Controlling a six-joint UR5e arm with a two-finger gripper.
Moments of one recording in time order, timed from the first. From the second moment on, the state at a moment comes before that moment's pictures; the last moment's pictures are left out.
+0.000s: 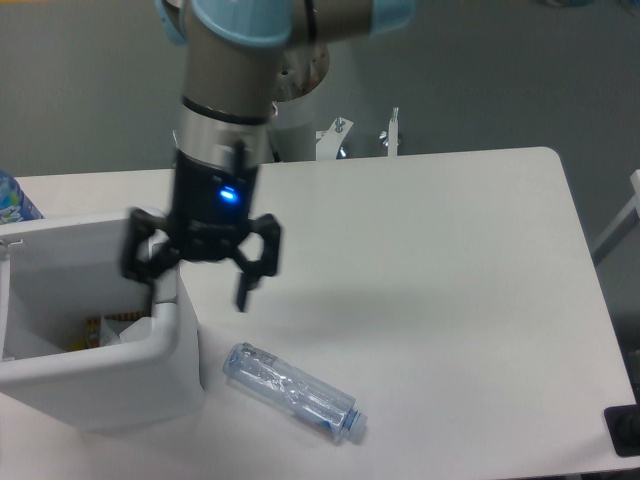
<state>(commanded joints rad) 2.32 -1.87 -1.38 -0.97 1.36 -0.33</state>
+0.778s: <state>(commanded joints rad) 2.35 -2.21 -1.33 -0.92 1.49 -0.34</state>
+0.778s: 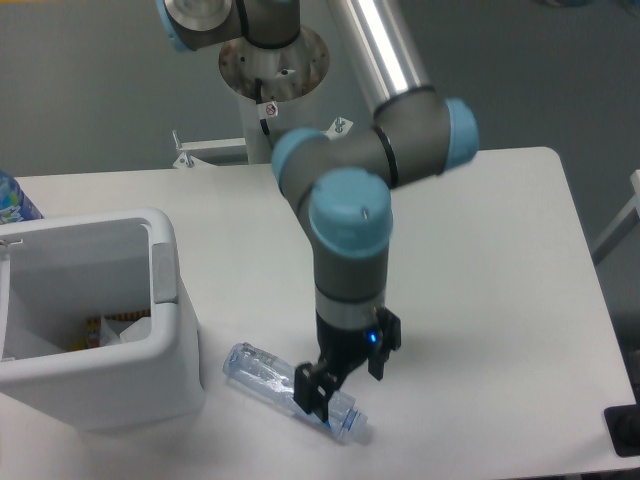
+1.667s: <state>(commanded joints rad) 2.35 -2.34 -1.27 -0.86 1.65 -0.47</state>
